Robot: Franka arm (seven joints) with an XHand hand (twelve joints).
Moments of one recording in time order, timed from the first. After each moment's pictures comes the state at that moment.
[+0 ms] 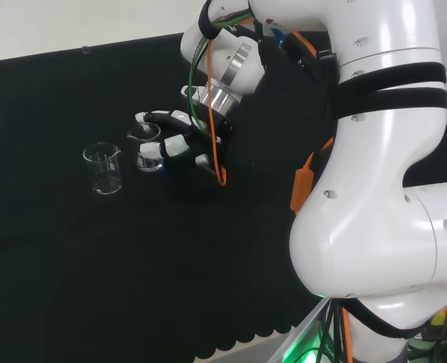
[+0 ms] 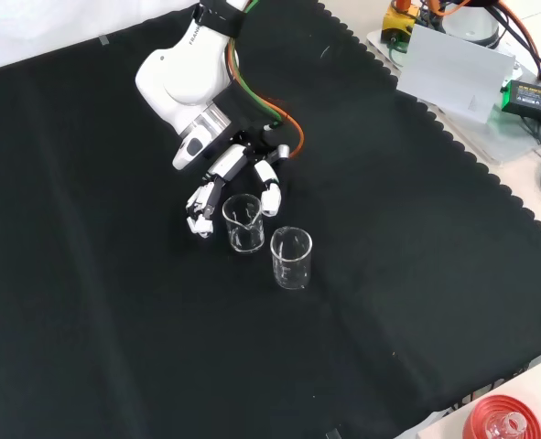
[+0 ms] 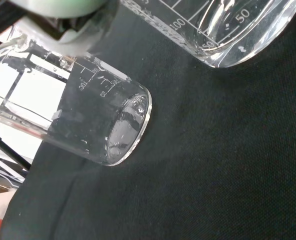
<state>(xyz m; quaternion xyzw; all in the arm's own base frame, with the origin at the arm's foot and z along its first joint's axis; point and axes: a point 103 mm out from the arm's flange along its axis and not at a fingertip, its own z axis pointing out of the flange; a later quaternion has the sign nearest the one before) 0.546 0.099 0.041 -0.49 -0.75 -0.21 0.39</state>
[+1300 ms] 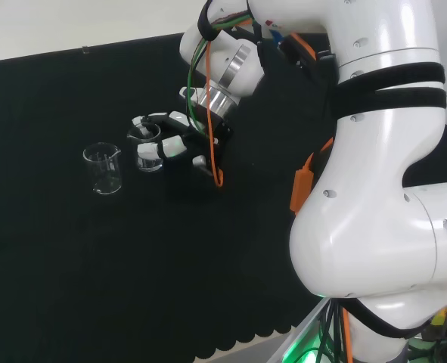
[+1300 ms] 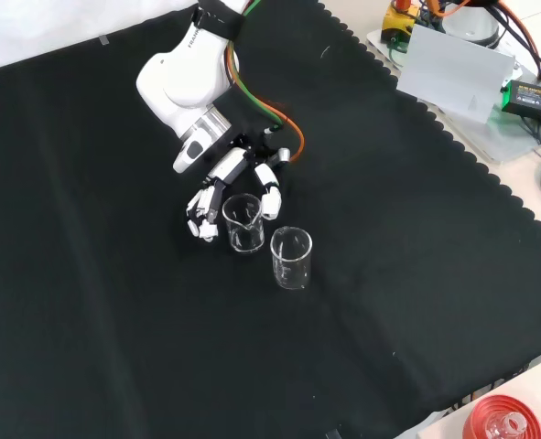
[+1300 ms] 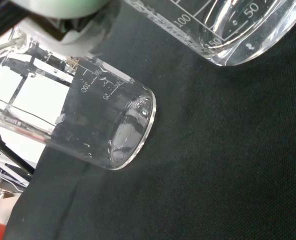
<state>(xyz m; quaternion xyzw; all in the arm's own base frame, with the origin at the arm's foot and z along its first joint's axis) 0.548 0.105 0.038 -0.49 -0.75 -0.21 0.39</state>
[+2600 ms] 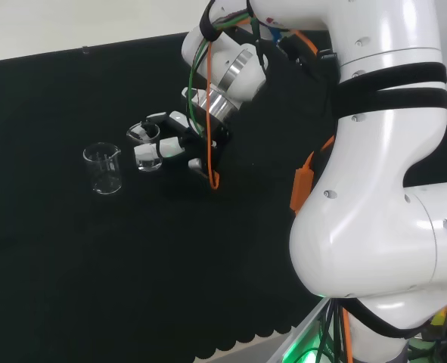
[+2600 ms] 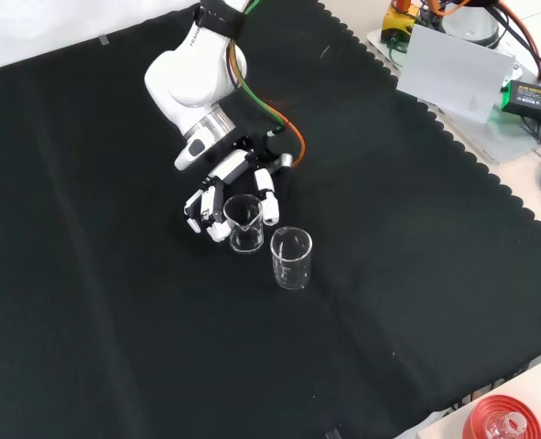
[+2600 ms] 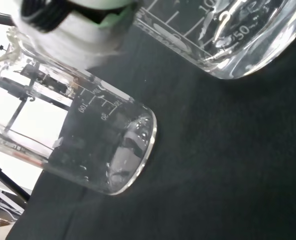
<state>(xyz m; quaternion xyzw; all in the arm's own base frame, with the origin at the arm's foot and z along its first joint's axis) 0.551 0.111 0.037 -0.51 -0.74 -0.25 0.37</state>
